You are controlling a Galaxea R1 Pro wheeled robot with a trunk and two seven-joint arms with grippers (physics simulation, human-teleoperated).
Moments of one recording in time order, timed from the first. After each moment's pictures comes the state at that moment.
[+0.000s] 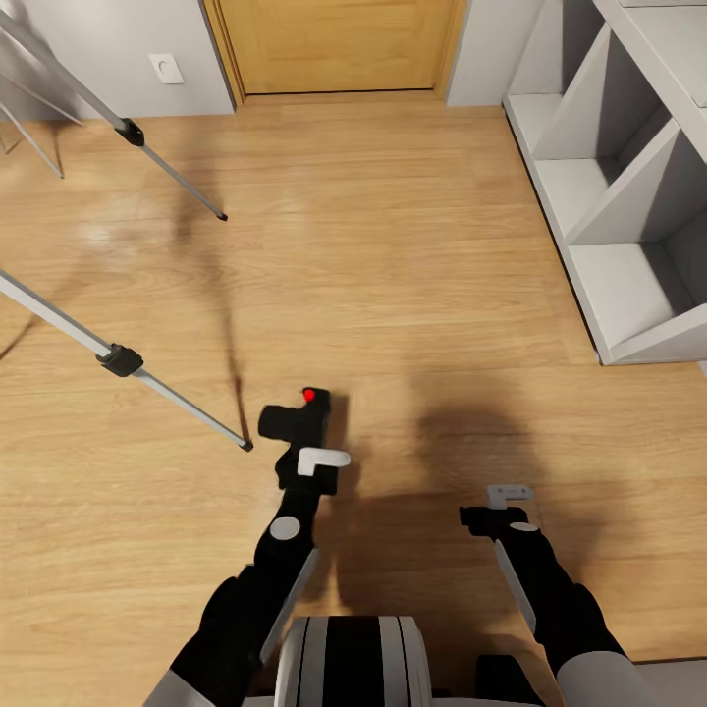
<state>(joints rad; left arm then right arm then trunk) -0.47 -0.17 -0.38 -1.26 -0.02 0.30 0.34 -0.51 -0.03 -0.02 -1.01 0.03 0.50 -0.09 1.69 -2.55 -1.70</state>
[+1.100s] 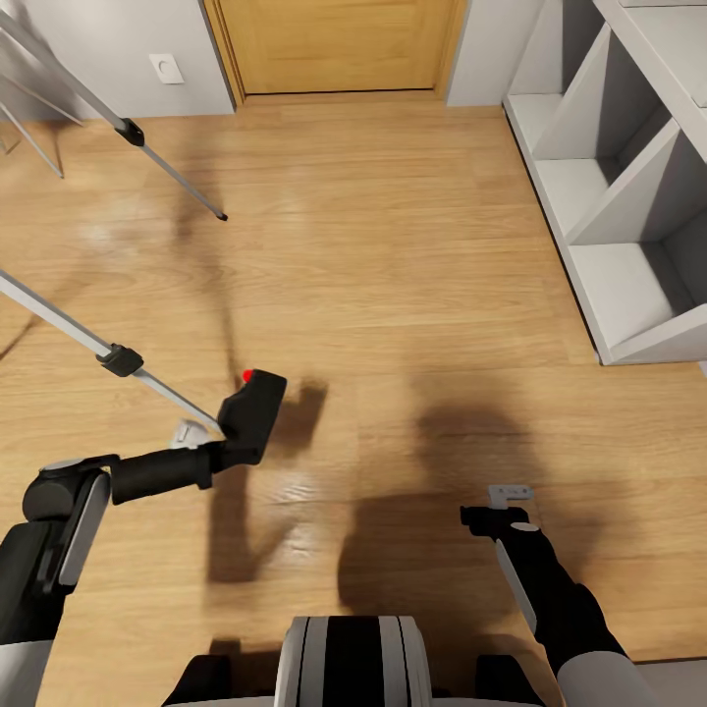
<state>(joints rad) -0.54 0.25 0.14 -1.51 0.18 0.84 -1.12 -0.51 -0.03 -0.03 -1.01 0.03 0.50 -0.09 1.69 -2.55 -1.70</state>
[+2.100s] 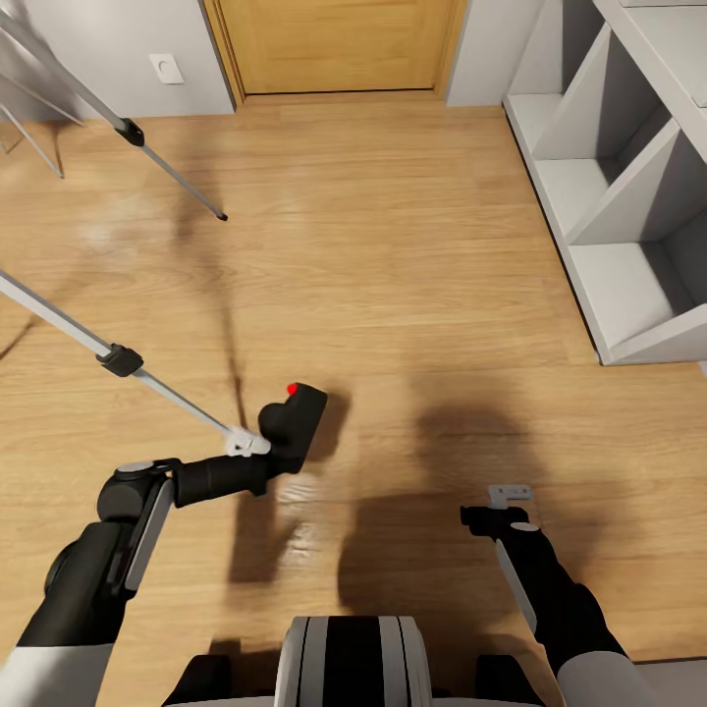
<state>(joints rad) -0.54 0.11 0.01 -1.51 0.07 0.82 -0.91 -0.51 -0.03 -0.03 -1.01 0.04 0.50 -0.09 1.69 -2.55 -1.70</state>
